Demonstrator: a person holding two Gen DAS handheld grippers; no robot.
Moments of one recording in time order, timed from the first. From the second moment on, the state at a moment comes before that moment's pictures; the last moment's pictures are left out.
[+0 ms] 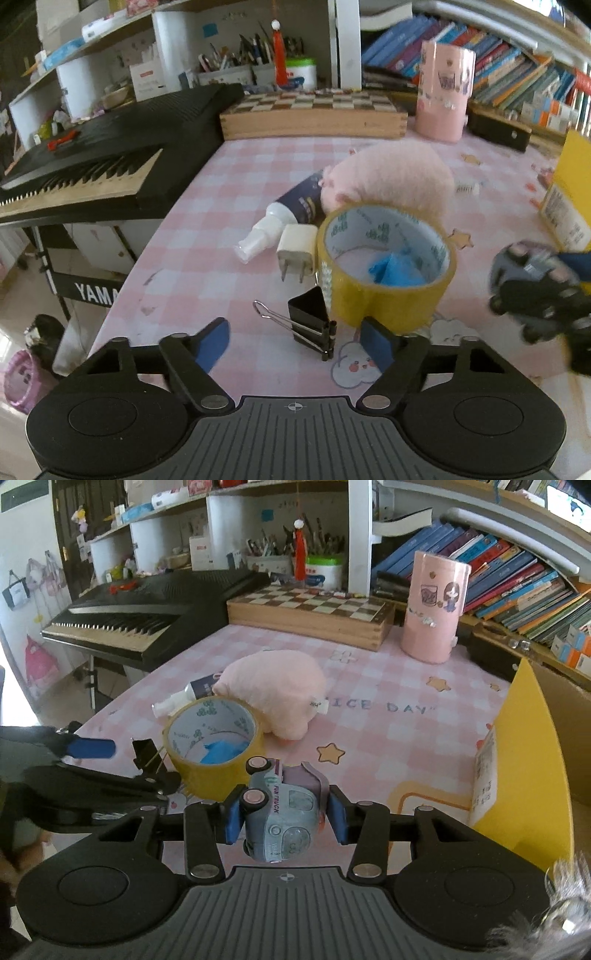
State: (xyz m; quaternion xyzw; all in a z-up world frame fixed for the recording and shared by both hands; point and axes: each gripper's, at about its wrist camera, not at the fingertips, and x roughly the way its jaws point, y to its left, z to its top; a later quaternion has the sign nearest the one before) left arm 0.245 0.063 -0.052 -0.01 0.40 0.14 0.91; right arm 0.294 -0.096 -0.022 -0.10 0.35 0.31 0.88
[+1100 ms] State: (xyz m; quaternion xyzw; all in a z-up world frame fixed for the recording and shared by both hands) left arm 0.170 0.057 -0.011 0.01 0.32 0.06 0.95; right arm 0.218 -0.107 -0.009 -0.07 0.35 0.25 0.90
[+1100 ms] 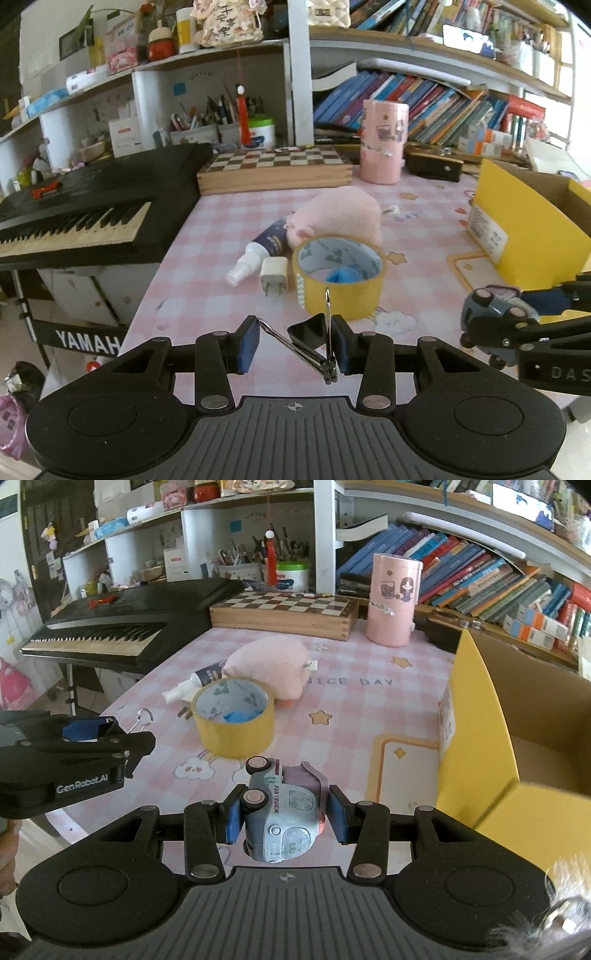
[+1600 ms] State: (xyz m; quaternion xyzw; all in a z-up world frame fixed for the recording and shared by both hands) left arm 0.112 0.053 -0.007 0.01 0.32 0.00 0.95; right arm 0.152 -0.111 -0.009 -0.04 0.36 0.21 0.91
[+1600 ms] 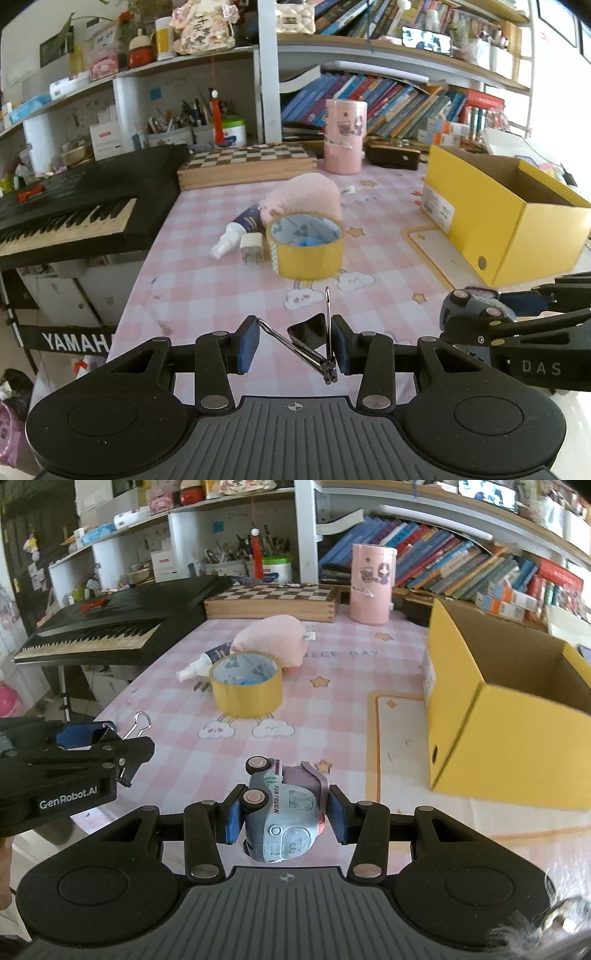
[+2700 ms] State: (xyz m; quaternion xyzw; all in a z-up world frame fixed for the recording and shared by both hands) left arm 0.051 -0.013 -0.007 0.08 0.31 -0.17 0.93; right arm 0.043 -0.174 -0.016 0.02 0.37 0.06 0.93
